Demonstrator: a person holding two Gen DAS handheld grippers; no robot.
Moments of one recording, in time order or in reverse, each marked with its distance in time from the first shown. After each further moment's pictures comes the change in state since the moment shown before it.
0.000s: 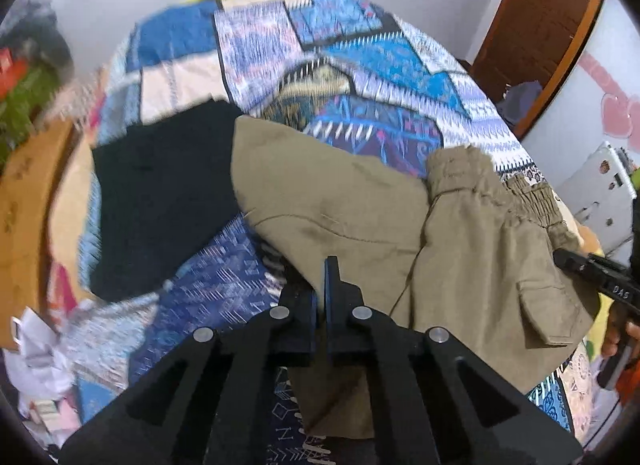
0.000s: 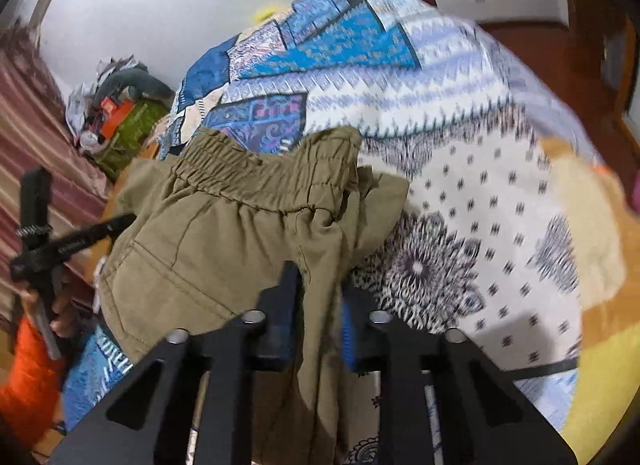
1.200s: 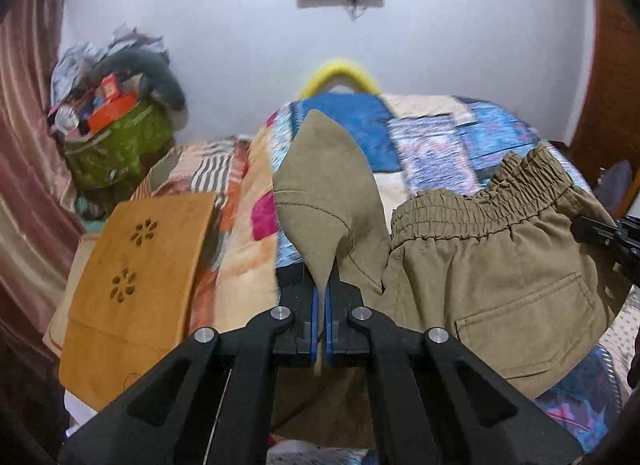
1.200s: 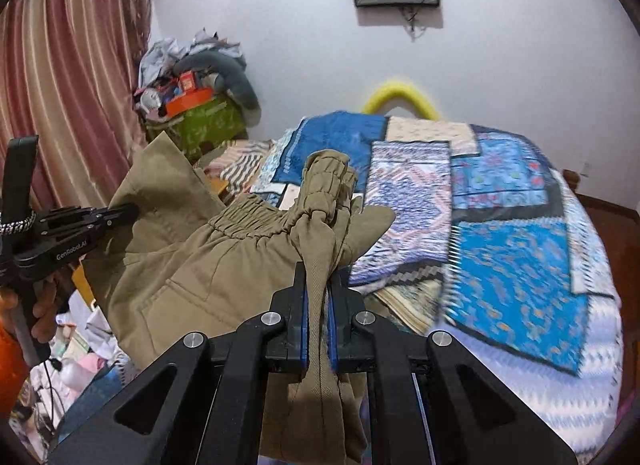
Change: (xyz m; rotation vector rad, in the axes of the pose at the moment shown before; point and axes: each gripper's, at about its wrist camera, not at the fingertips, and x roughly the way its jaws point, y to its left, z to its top) left arm -0.035 0.203 0.099 -0.150 -0.238 0.350; right arm 0.125 0.224 0.177 -0.473 -0.176 0.070
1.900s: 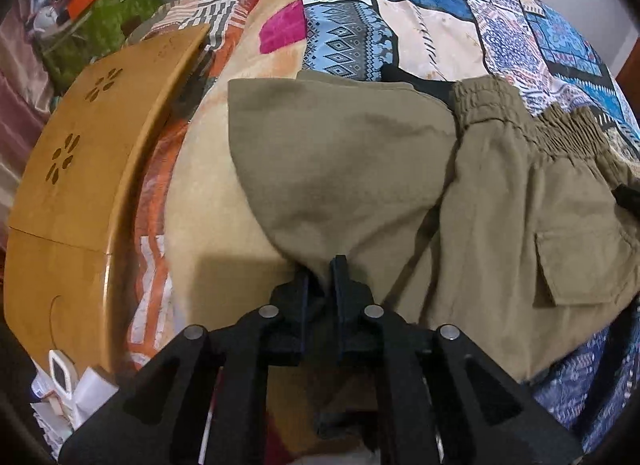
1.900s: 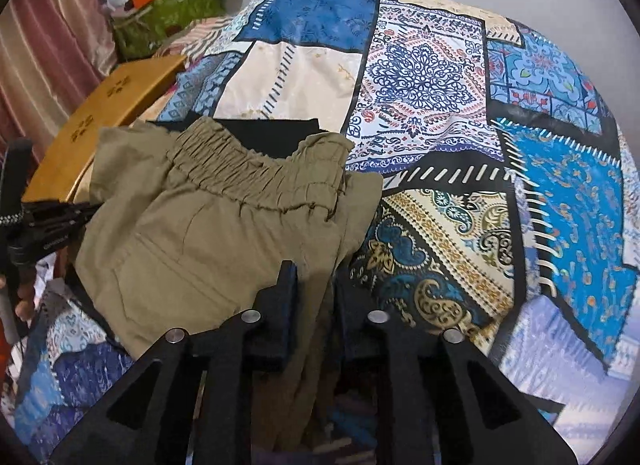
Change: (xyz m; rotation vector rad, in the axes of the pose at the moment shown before) left arm 0.133 0.038 -0.109 -0.073 0.376 -0.031; right arm 0.111 -0.013 -0.050 -0.056 0.399 -0.076
